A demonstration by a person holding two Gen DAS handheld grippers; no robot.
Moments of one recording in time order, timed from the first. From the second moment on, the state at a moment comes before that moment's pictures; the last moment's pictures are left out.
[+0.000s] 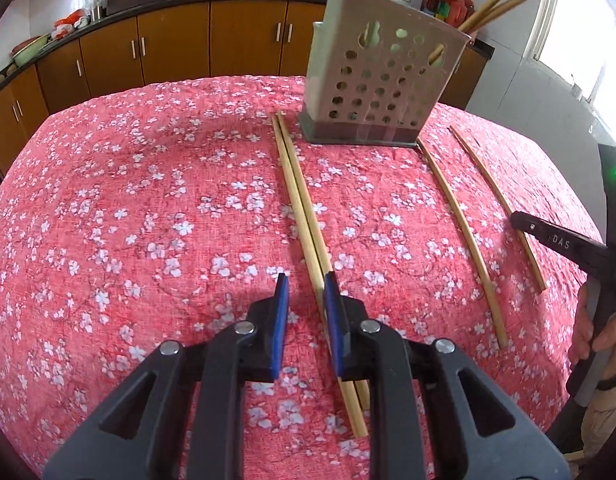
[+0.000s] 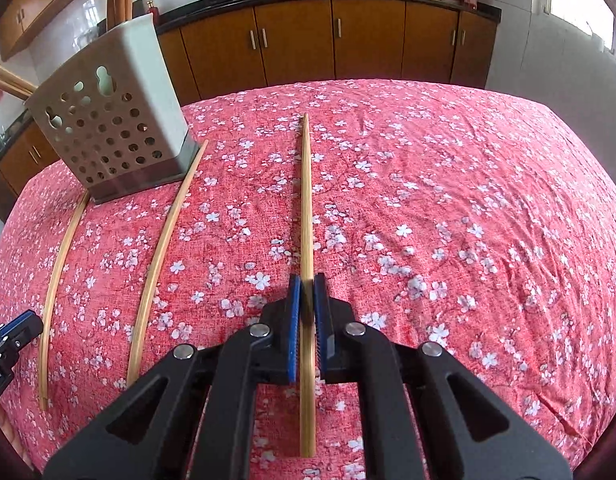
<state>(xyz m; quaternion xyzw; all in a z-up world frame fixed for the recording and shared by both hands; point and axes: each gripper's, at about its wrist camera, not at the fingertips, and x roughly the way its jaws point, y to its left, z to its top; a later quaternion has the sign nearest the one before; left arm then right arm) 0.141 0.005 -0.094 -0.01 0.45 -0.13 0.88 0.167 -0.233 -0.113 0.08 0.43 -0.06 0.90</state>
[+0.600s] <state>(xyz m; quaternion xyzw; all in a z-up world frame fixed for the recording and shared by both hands) 0.179 0.042 -0.100 -0.03 0.45 -0.01 0.89 0.165 -0.197 -0.117 0.05 0.43 -0.02 0.90</state>
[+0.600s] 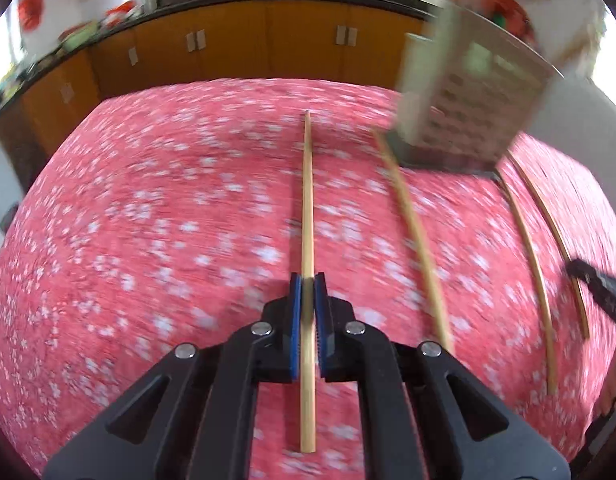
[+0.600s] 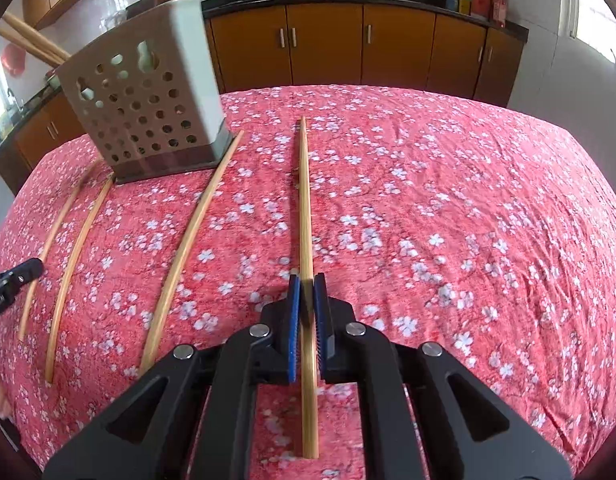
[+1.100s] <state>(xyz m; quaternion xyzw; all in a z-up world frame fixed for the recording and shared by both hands) 0.201 0.077 -0.103 -0.04 0.43 0.00 0.90 0.192 -0.227 -0.119 0.05 0.42 -0.05 0.91</state>
